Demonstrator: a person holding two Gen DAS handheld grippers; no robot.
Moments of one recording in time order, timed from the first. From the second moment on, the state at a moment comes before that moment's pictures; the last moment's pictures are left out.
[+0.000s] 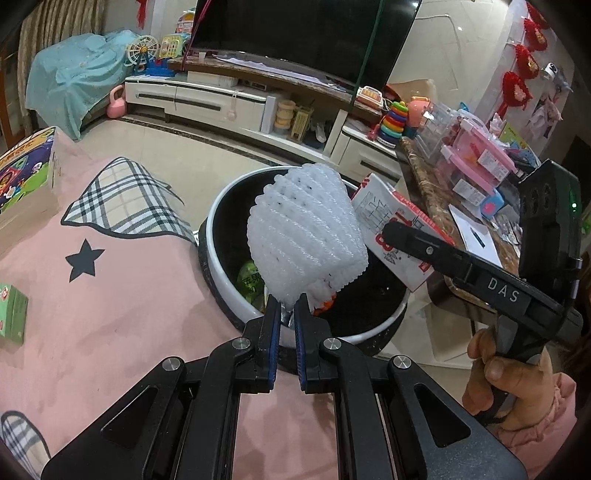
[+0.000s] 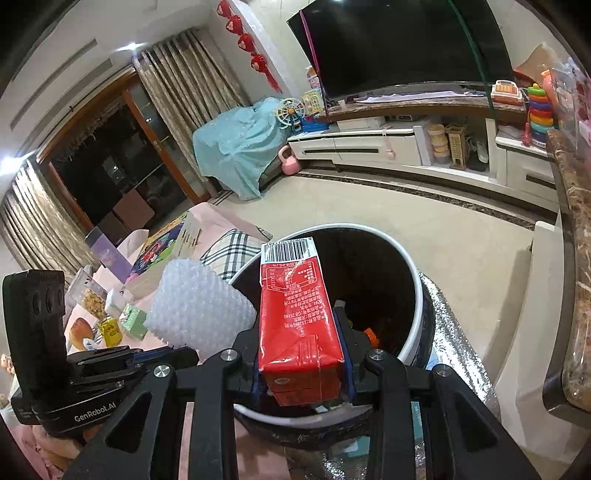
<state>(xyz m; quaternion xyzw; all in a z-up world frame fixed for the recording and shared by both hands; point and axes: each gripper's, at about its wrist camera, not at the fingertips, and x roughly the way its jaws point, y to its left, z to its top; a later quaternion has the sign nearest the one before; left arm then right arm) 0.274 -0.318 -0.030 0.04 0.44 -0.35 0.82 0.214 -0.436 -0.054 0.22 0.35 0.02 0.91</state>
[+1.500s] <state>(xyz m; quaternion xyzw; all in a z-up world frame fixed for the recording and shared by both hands) 0.220 -0.219 -0.041 -0.01 0.42 -0.26 0.87 0.196 -0.395 -0.039 0.23 0.32 0.02 0.92</state>
